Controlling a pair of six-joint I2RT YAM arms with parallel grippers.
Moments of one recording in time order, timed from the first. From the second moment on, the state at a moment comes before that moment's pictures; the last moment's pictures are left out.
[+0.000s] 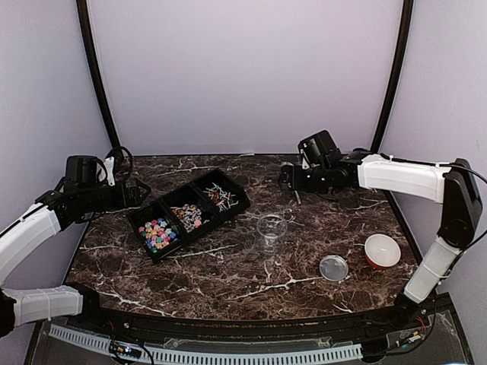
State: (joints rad) left arm -0.20 0.94 0.74 -0.37 0.20 -0.32; right arm 0.68 1.64 1.24 -0.36 0.14 0.54
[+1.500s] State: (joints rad) left arm -0.20 0.94 0.74 -0.37 0.19 -0.32; right arm 0.50 2.22 1.64 -0.47 0.17 0.31
